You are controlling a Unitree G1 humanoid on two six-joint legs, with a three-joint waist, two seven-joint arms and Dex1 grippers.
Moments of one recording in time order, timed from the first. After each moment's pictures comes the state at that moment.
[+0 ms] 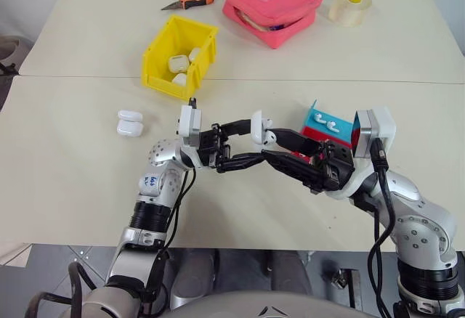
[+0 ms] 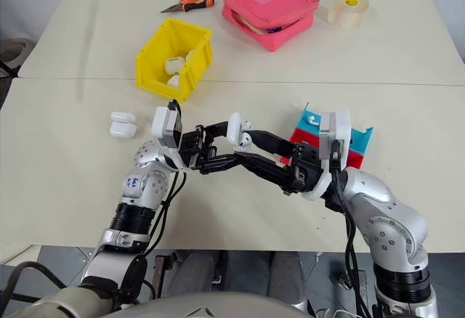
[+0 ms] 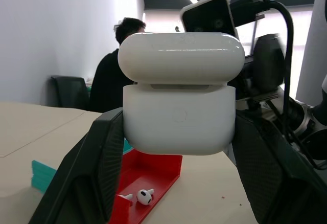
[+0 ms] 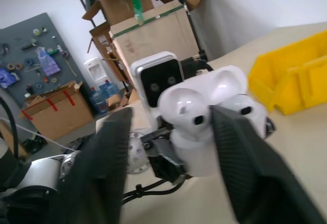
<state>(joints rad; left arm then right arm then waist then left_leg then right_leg) -0.50 0.13 -0.06 0.21 -0.57 0.05 -1.28 -0.14 -0.50 -0.09 -0.60 1.04 0.63 0.71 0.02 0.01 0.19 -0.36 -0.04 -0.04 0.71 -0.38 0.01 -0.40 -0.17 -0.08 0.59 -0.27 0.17</state>
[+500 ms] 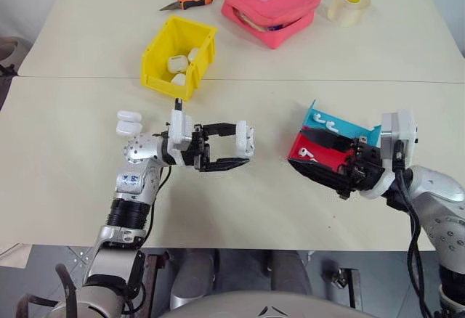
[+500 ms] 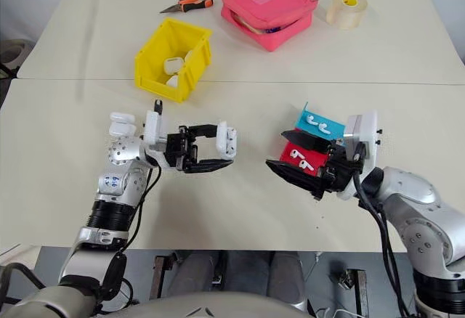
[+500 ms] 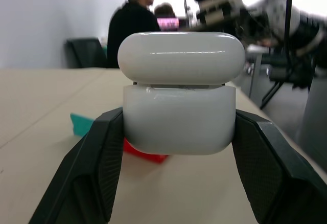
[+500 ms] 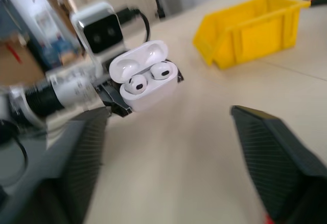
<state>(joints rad) -0.52 0.33 -0.09 0.25 -0.36 -0.11 -1.29 -0.08 -0.76 -0.22 -0.56 0.92 0.63 0.80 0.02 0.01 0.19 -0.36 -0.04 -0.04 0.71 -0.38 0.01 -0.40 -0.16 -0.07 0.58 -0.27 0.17</state>
